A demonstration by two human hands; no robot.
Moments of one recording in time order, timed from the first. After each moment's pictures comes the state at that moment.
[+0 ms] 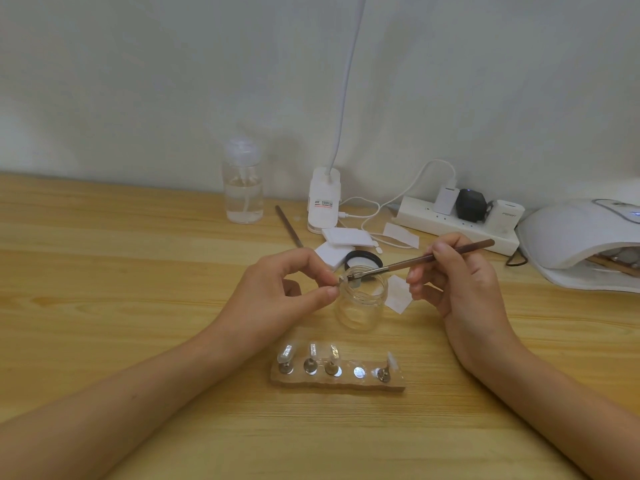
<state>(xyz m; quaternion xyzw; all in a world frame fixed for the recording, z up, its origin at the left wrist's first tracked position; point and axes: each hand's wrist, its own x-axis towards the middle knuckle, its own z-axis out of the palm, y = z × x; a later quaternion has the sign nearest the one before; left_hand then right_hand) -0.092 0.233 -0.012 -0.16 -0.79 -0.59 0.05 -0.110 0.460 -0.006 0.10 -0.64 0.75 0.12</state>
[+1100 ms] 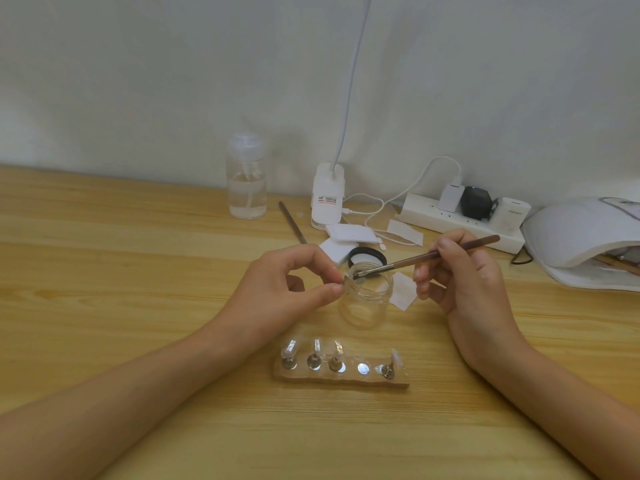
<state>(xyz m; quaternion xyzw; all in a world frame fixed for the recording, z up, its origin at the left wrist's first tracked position) -0.092 0.232 -0.011 -0.16 -0.79 -0.59 0.05 -0.109 0.459 -0.004 0.10 -0.65 0.75 0.11</state>
